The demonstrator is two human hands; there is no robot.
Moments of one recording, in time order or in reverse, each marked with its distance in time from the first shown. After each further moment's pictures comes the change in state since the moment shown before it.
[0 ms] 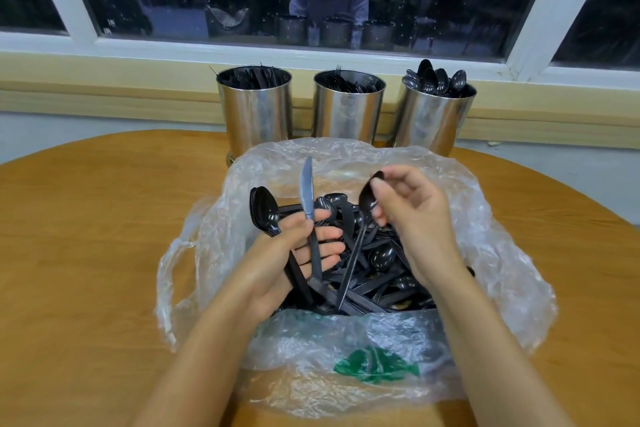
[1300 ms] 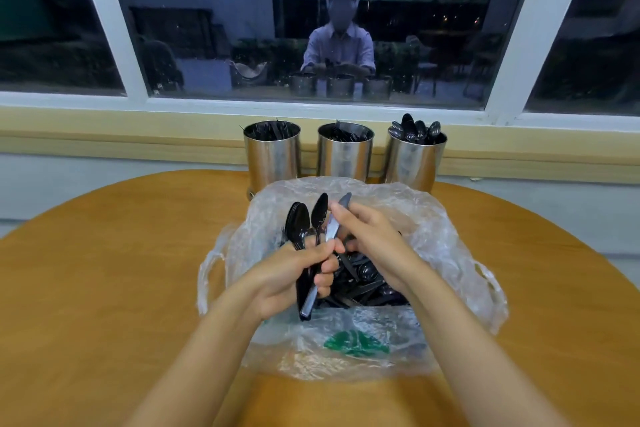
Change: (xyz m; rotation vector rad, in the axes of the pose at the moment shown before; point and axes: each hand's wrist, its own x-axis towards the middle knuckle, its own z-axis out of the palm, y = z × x) left_hand -0.054 0.029 0.029 0.152 -0.316 -0.086; right_hand -0.023 -0.051 0.017 -0.198 -0.366 0.189
